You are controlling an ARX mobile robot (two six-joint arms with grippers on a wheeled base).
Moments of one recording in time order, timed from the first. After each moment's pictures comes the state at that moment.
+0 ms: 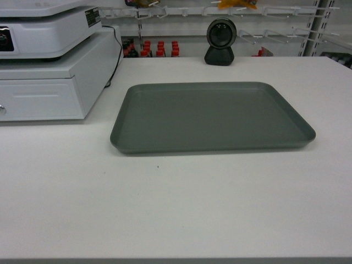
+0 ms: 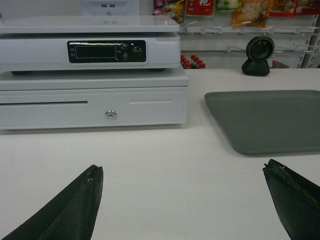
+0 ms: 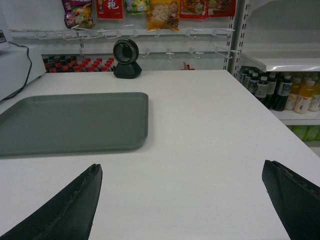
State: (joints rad) left arm 0.00 0.01 0.01 0.00 0.00 -0.02; right arm 0.00 0.00 0.01 -0.01 0.00 0.01
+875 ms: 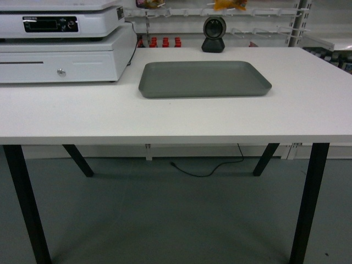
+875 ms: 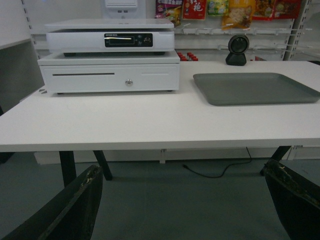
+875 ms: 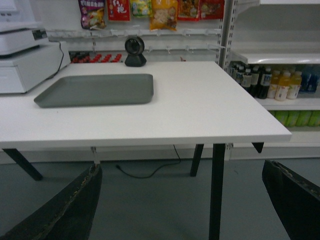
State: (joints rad) left arm 0.00 0.01 0.01 0.00 0.00 -0.02; right arm 0.00 0.00 0.01 0.00 0.00 0.01
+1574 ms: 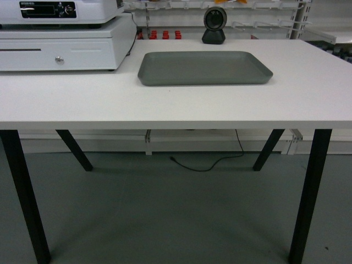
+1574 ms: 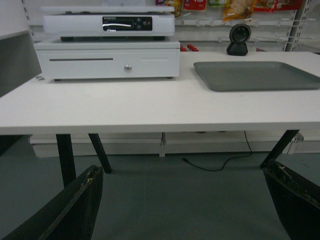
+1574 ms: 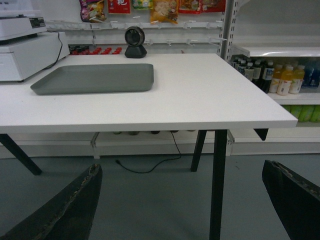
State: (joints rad) left arm 0.00 0.01 0.01 0.00 0.00 -0.02; right arm 0.00 0.00 0.01 0.00 0.00 0.01
